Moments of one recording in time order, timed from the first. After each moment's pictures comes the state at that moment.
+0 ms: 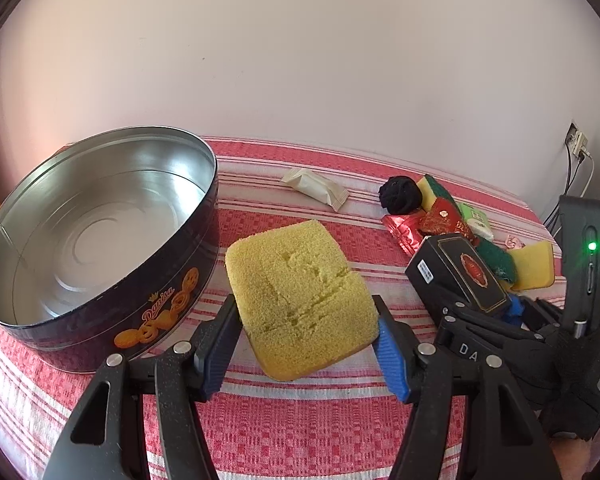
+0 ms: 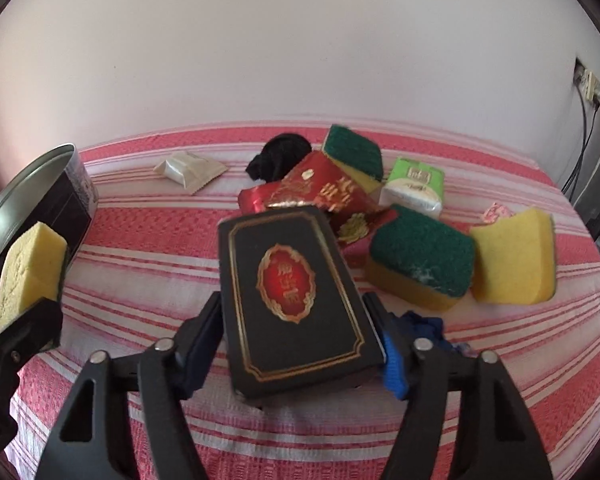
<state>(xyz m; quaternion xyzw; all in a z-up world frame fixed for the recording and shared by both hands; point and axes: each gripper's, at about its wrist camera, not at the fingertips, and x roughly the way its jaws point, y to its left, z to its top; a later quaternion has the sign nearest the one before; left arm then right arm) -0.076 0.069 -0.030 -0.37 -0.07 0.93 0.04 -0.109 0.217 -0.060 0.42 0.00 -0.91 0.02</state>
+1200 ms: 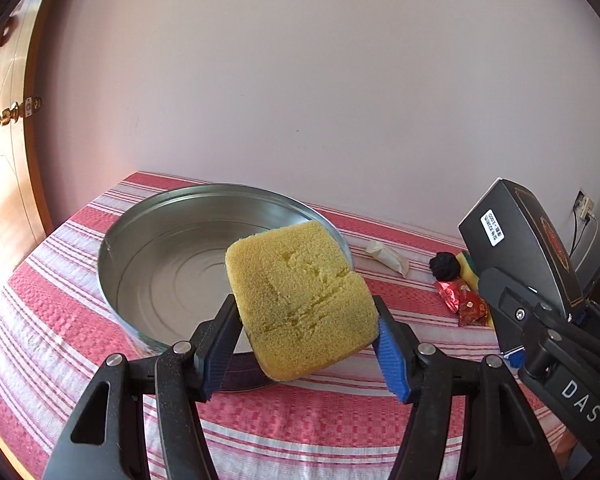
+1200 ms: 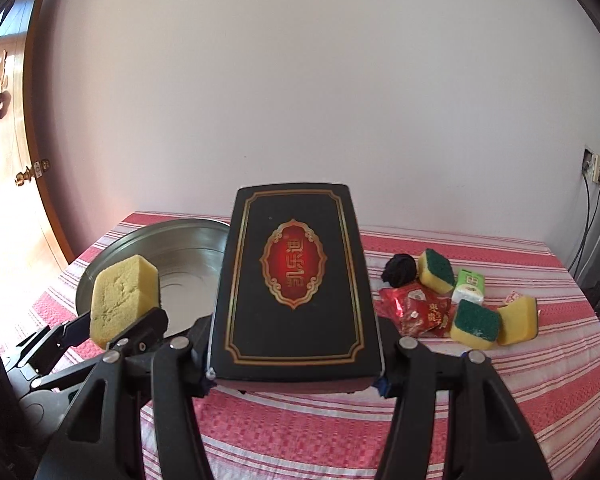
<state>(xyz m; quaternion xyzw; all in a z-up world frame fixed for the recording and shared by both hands) -0.014 -0.049 0.016 -0.27 -0.12 0.95 -0.02 -0.009 0.086 0.049 0.27 0.03 -0.96 0.09</state>
